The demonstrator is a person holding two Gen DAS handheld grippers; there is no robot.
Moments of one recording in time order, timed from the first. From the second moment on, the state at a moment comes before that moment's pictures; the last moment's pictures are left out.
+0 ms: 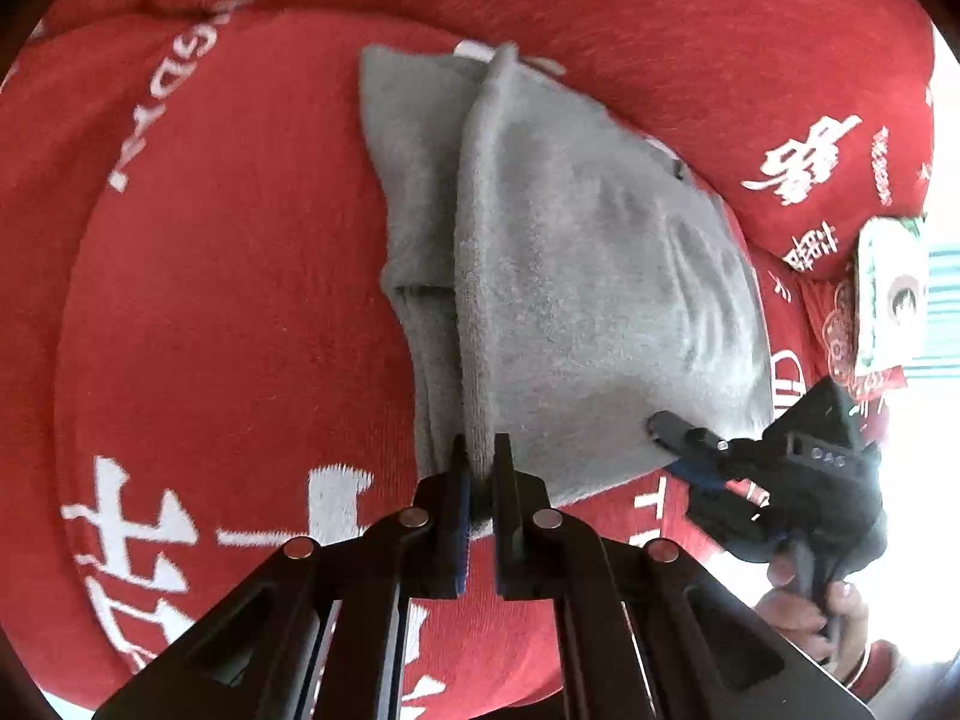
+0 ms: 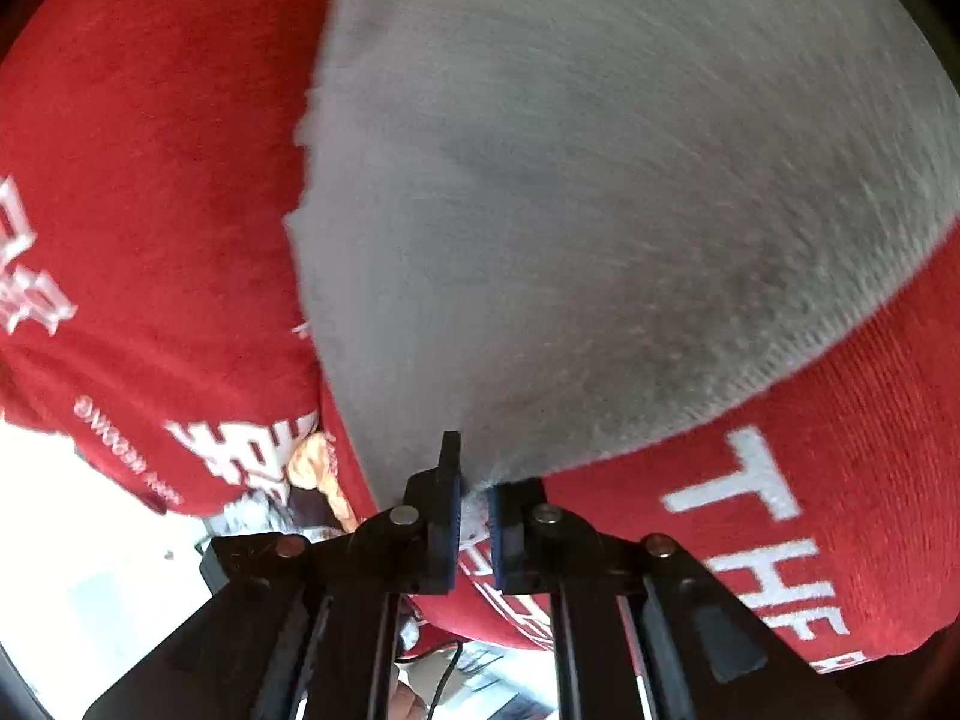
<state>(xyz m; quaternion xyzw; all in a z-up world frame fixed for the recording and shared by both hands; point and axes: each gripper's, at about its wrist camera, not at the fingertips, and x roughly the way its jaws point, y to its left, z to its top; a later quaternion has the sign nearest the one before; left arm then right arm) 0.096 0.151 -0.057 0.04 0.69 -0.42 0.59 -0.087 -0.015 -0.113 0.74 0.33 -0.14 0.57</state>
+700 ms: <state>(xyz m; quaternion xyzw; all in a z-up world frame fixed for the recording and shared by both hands) 0.063 0.142 -0.020 0.11 0.64 -0.39 0.66 -0.135 -0.029 -0.073 0.57 0.49 -0.13 0.65</state>
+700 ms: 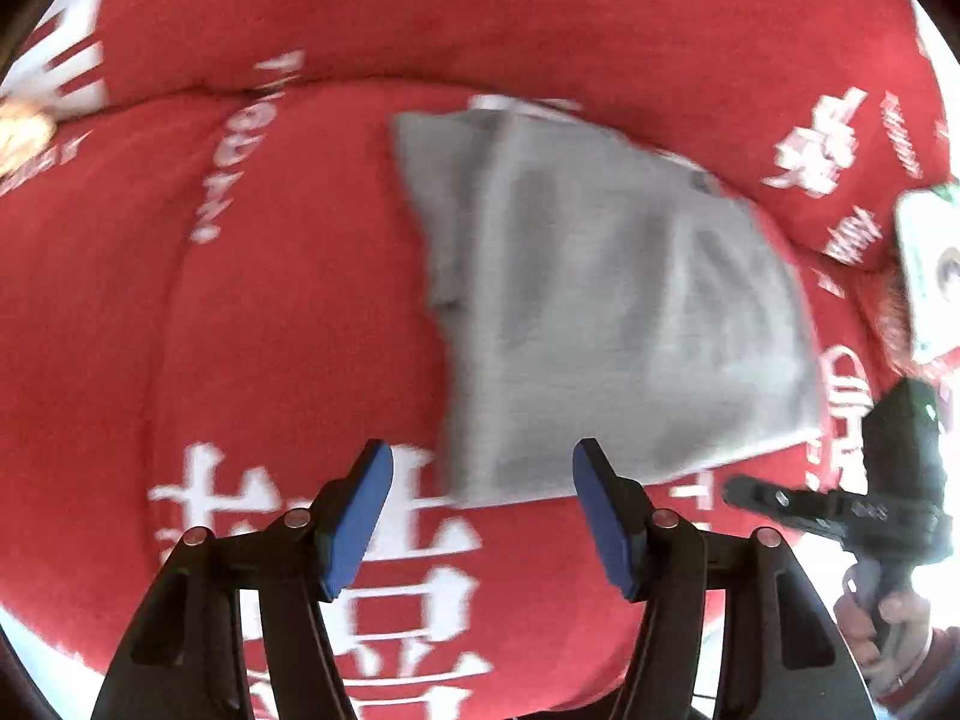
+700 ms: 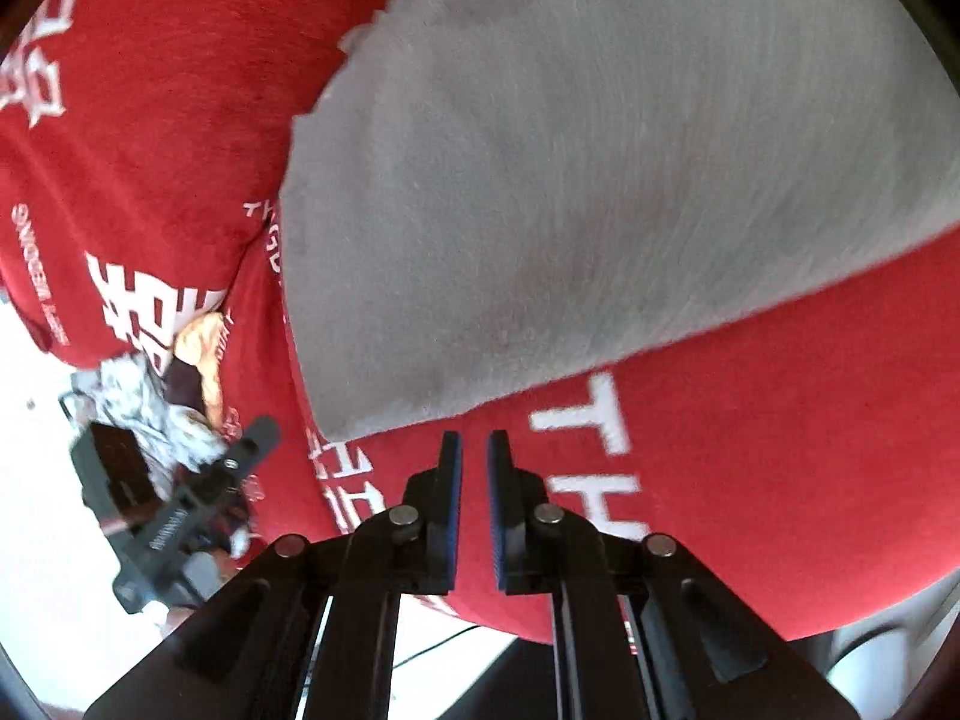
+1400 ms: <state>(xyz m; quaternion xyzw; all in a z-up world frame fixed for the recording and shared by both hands) 0.020 0.093 -0.070 0.15 0.67 -0.37 0.63 -0.221 -0.155 -0.067 0.47 0.51 -0.32 0.65</state>
